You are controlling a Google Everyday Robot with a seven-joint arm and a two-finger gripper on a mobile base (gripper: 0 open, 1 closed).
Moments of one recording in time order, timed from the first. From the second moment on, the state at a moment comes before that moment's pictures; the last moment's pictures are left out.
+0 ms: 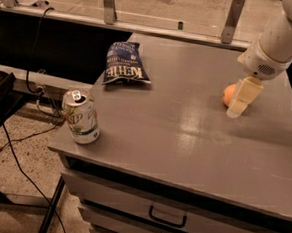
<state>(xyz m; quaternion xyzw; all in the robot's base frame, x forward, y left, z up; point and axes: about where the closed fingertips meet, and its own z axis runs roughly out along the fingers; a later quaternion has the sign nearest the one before) 0.605 -0.245 0.882 -0.59 0.78 -0.04 0.18</state>
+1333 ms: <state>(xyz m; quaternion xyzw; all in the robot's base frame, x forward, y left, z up) 0.613 -0.225 0.879 -0.62 0.76 0.04 0.21</state>
